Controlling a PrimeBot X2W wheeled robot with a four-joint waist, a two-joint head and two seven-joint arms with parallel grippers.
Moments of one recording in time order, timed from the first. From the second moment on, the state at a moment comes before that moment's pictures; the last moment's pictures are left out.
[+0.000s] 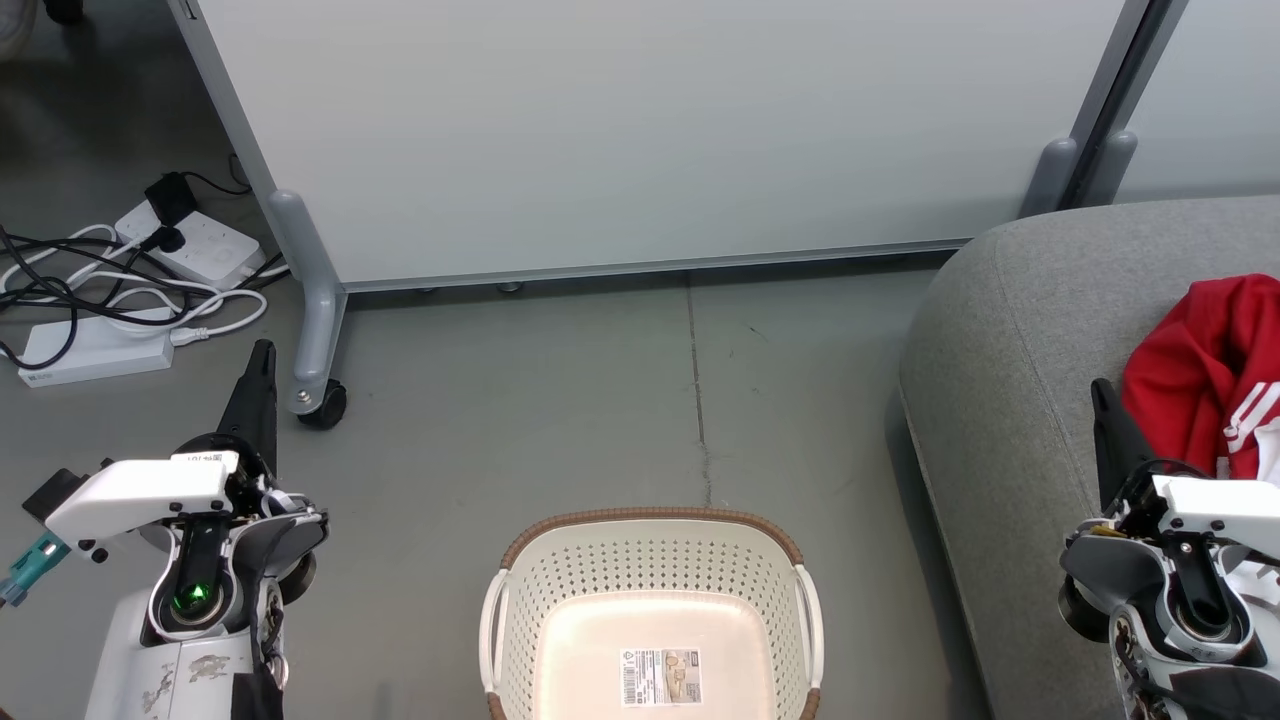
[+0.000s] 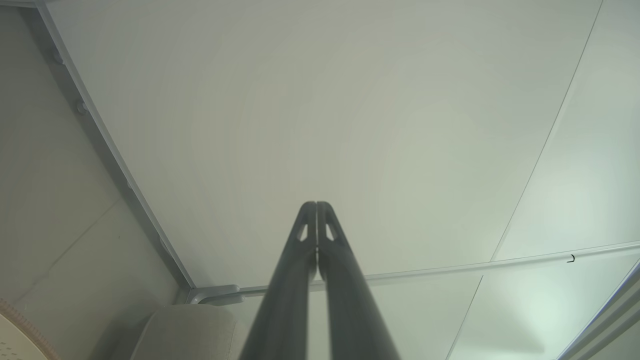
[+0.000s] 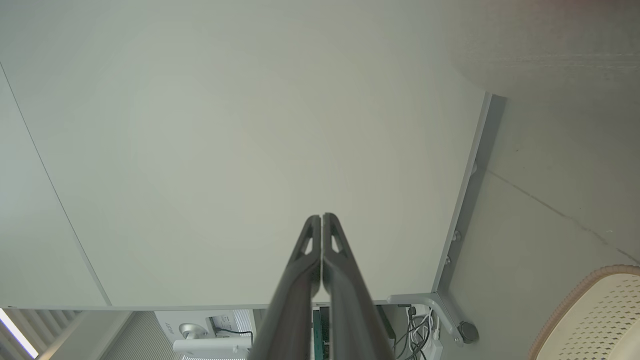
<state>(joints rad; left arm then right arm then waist) -0.41 0.05 0.16 0.55 -1.57 -0.13 0.18 -0.34 -0.05 -0.12 0.47 1.59 0.13 0.05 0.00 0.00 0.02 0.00</state>
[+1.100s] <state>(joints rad) -0.41 0.05 0.16 0.55 -1.57 -0.13 0.18 -0.34 -0.05 -0.12 0.47 1.59 0.13 0.05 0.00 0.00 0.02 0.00</state>
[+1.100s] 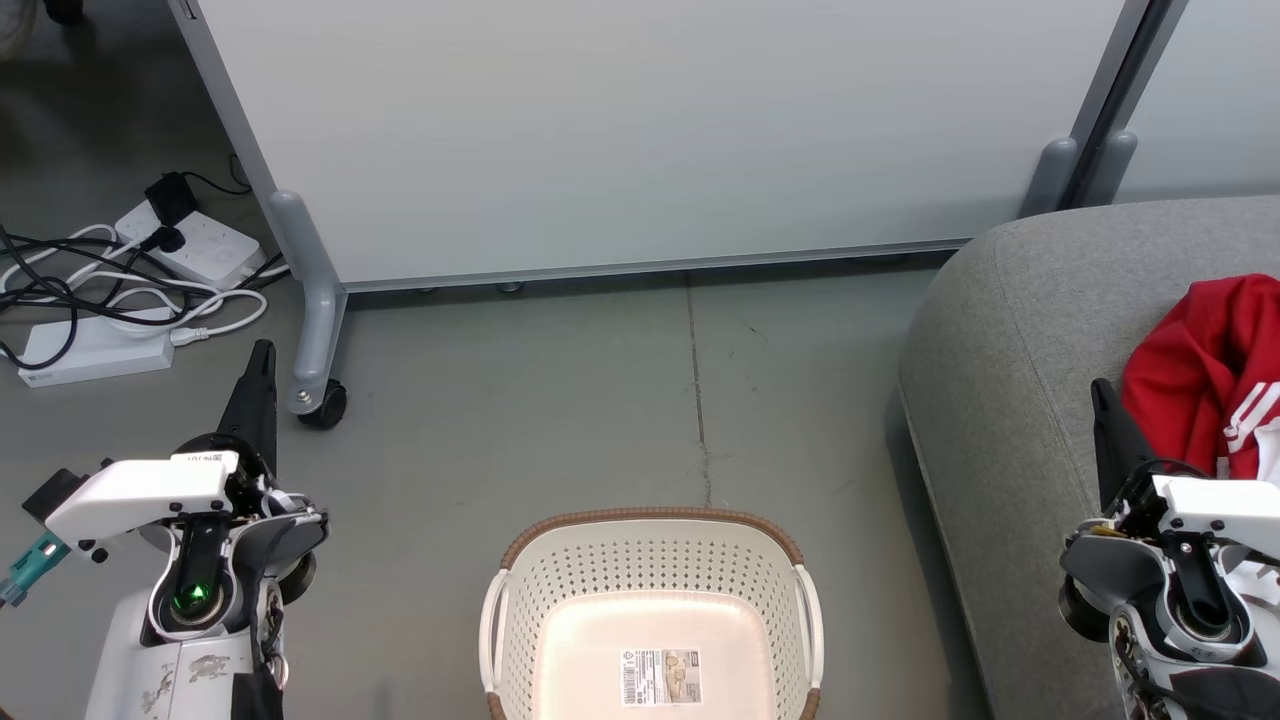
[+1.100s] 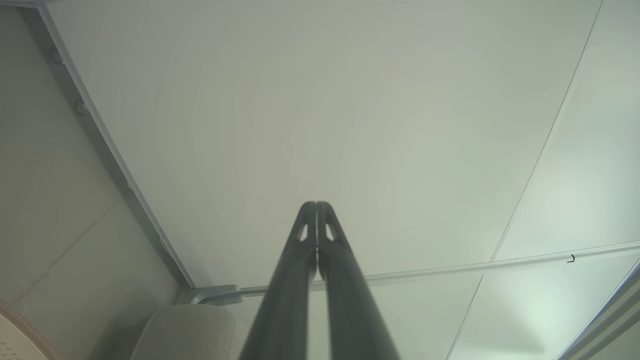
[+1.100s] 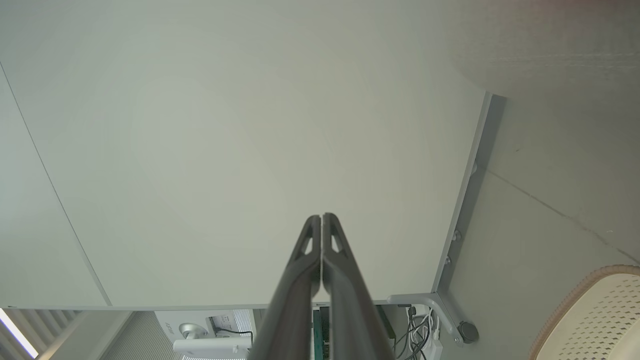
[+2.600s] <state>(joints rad) -0.41 0.05 0.16 0.55 -1.57 -0.13 0.18 -0.34 -0.05 -0.12 0.47 1.59 0.13 0.05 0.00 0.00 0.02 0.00</state>
